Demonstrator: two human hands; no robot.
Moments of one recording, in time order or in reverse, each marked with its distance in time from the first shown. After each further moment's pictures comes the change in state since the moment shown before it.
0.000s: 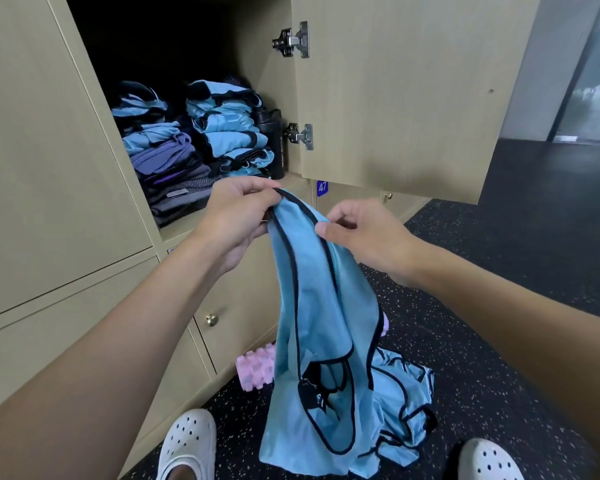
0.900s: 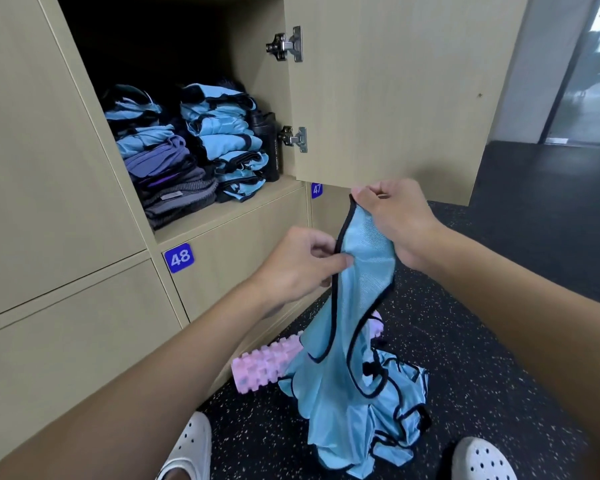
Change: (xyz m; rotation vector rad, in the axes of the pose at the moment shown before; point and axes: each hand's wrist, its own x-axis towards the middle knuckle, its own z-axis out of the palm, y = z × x) left_hand -0.031 -0.040 0.044 0.374 -0.408 0.059; right_hand 0.010 -0.004 -0.028 0.221 0.332 0.185
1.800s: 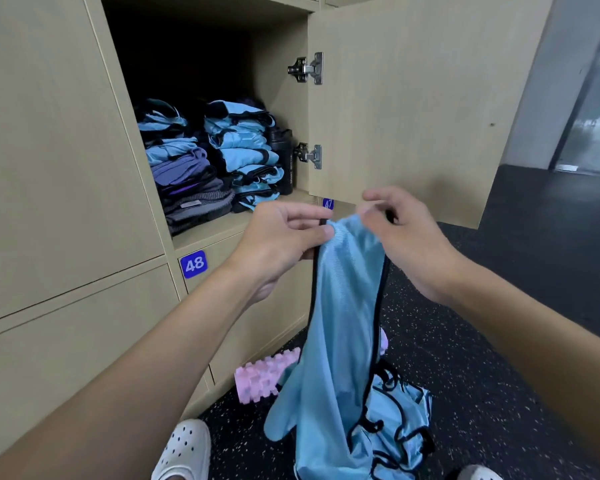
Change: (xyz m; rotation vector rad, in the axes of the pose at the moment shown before) left_hand -0.014 0.031 -0.039 -0.388 0.208 0.038; right_hand -0.032 -0.013 -0.003 -0.092 -0.138 -0.197
